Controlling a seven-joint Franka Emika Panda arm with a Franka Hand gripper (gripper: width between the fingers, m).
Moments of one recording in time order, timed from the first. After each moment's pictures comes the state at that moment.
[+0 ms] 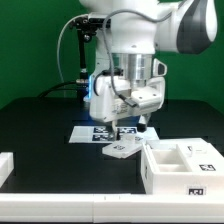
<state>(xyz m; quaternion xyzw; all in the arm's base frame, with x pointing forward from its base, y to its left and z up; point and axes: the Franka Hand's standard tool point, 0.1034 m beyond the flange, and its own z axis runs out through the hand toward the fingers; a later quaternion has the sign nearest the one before) 0.416 -0.006 0.023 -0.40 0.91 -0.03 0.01</state>
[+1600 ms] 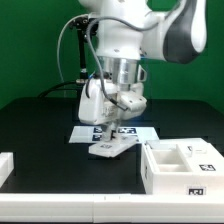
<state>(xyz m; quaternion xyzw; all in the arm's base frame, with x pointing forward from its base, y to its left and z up) 0.425 -0.038 0.030 -0.53 0.85 -0.06 0.02</state>
